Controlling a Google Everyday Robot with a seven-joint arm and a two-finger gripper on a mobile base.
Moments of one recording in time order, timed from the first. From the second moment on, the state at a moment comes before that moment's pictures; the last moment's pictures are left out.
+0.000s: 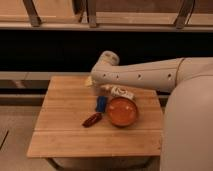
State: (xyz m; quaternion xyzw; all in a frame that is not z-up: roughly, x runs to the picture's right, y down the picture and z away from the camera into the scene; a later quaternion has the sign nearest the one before) arm -0.017 -0.059 0.789 -0.09 -0.01 0.64 0.76
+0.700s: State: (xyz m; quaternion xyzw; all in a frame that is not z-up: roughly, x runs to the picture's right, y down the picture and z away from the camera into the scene) arm -0.106 -0.160 0.791 -0.06 -0.05 0.54 0.84
